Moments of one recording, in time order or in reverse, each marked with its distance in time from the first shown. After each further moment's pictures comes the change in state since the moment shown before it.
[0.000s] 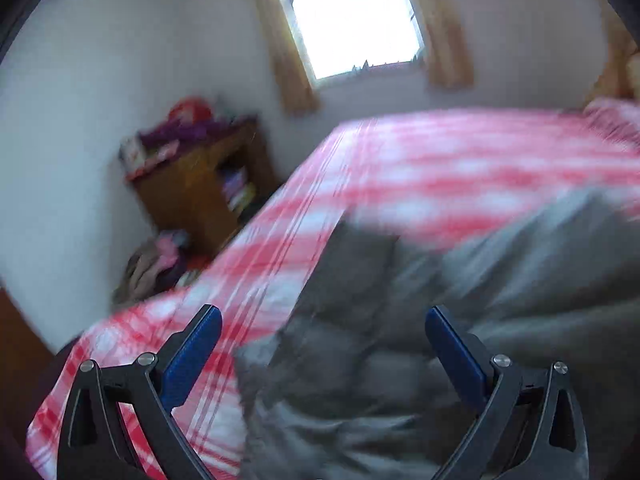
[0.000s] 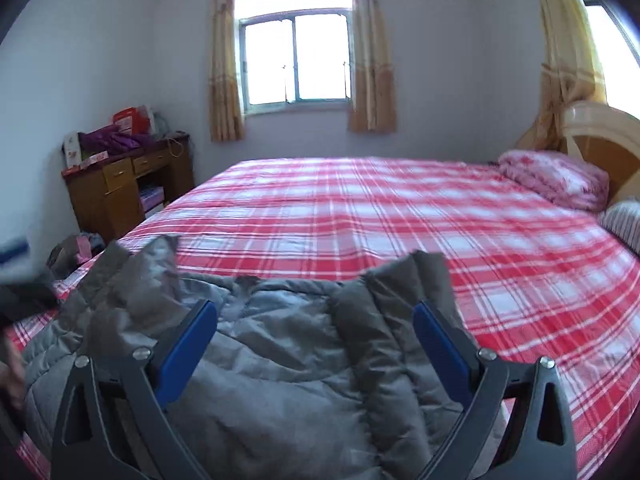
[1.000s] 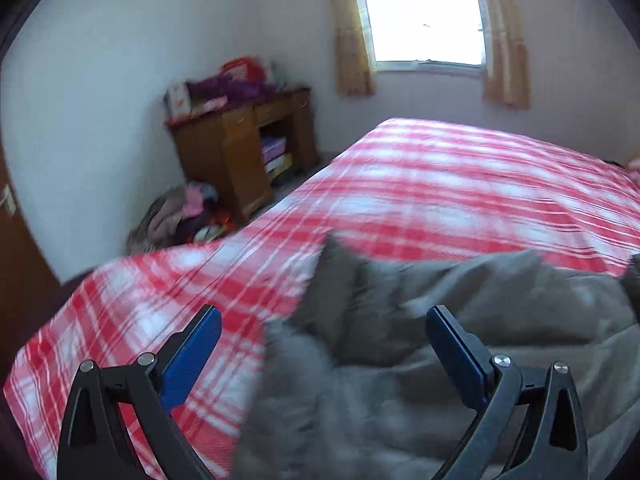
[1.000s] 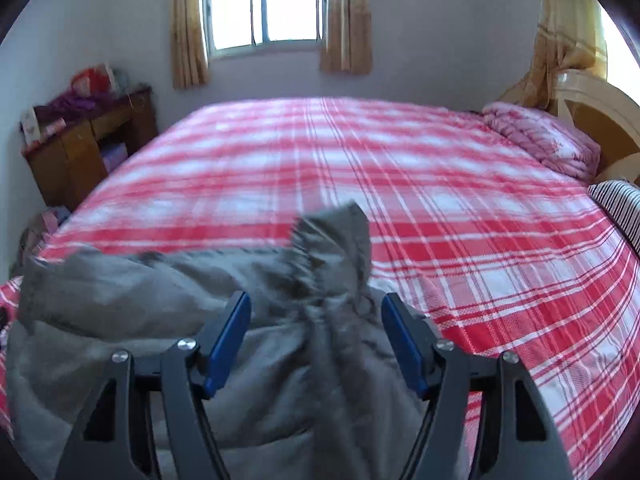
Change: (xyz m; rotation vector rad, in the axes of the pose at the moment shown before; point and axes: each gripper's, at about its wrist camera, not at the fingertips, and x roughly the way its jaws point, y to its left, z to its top) left arm -0.022 0.017 0.015 -0.200 0.010 0.022; right arm 0.060 0.003 0.027 0.004 0.210 -0.098
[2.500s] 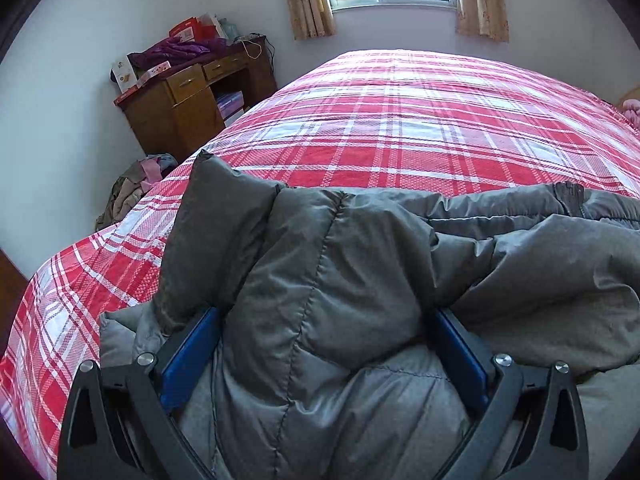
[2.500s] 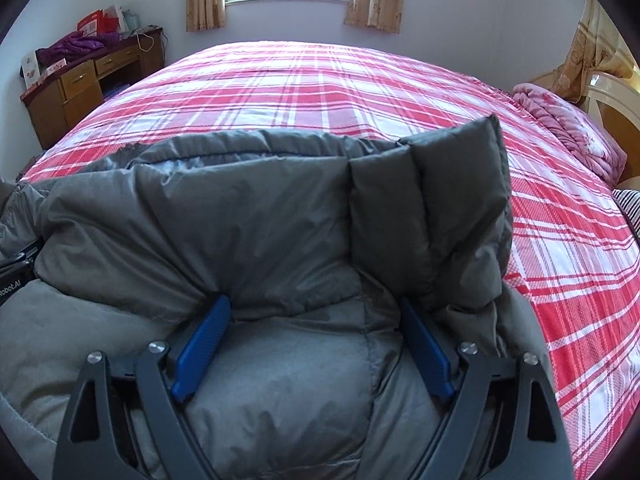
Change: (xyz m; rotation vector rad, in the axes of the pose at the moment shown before) left arm 0.113 -0.073 -0.030 0.102 0.212 -0.047; right arm 0.090 0.013 -0.040 -0.104 0.200 0.004
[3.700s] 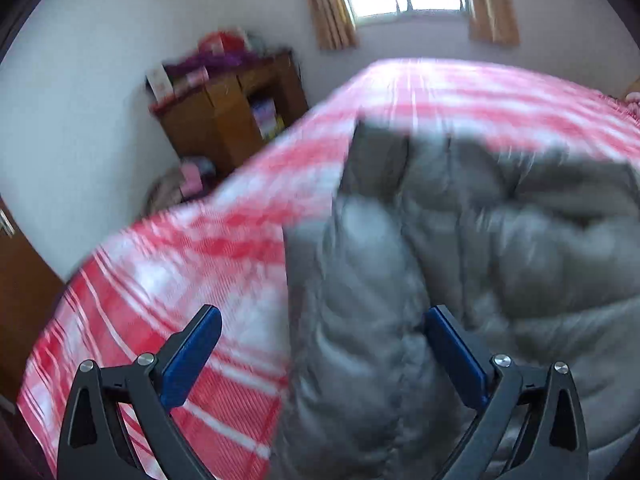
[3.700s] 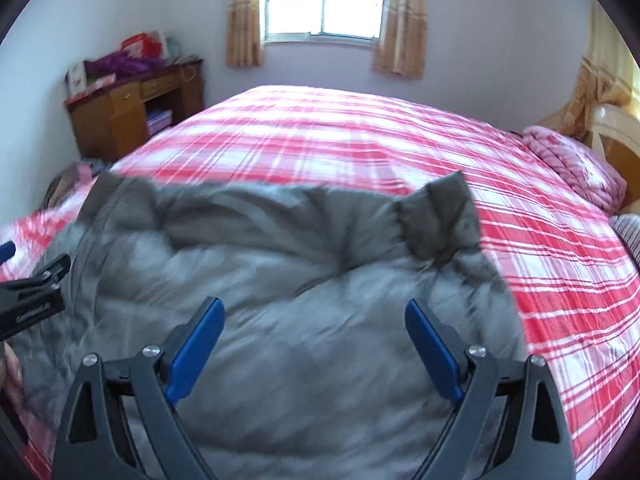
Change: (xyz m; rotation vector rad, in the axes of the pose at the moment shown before) left arm -0.068 0.097 -0.066 0.006 -0.012 0.065; right arm -0.114 0.059 -0.038 -0.080 -0.147 0.068
